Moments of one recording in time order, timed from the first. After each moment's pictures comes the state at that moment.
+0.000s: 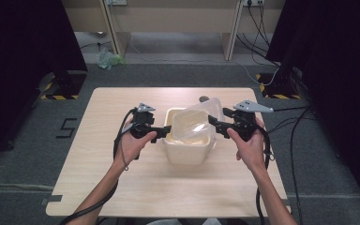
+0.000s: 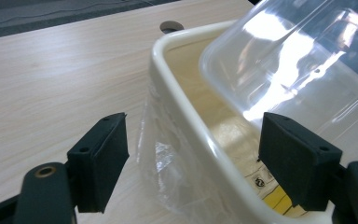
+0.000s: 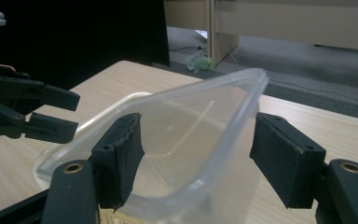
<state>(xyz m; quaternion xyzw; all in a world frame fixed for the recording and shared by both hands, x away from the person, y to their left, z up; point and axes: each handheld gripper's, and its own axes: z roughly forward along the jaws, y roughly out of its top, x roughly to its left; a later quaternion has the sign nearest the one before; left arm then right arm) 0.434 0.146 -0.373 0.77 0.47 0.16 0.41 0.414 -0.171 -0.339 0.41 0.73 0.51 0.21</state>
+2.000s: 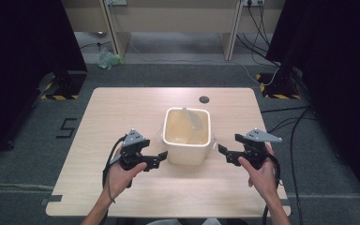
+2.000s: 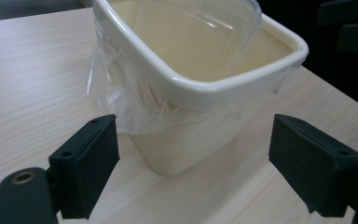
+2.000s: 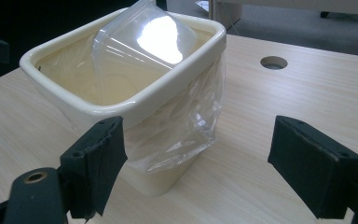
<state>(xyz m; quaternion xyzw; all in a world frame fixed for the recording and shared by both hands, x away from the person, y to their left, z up) 0.353 0.161 -0.403 0.77 0.42 0.14 0.47 0.370 -0.209 -0.403 0.41 0.75 0.48 0.19</state>
